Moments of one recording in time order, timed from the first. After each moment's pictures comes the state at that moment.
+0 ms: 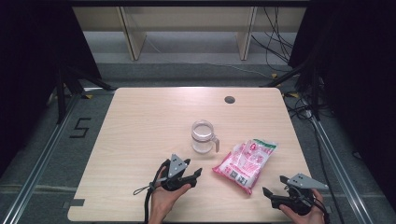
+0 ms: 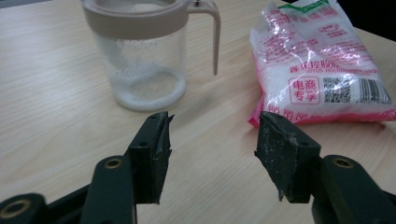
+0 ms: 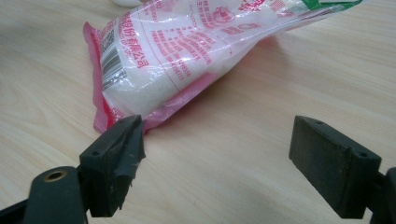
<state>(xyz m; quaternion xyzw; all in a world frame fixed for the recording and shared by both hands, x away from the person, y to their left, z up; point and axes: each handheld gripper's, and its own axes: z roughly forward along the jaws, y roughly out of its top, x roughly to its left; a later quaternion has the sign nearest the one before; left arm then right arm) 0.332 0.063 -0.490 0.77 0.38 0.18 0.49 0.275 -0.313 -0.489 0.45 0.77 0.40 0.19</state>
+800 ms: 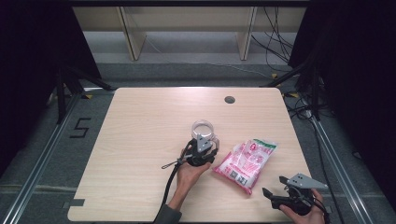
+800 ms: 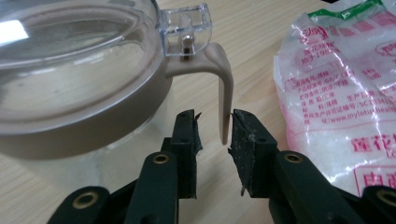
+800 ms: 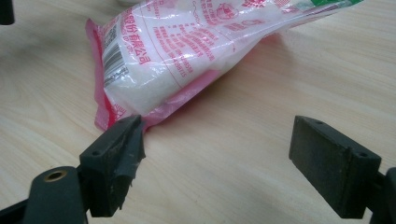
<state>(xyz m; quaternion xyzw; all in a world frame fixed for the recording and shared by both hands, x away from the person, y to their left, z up) 0.405 -0.001 -0.496 0.79 0.37 0.18 0.46 0.275 -0.313 -0.490 0.46 0.77 0.40 0.18</state>
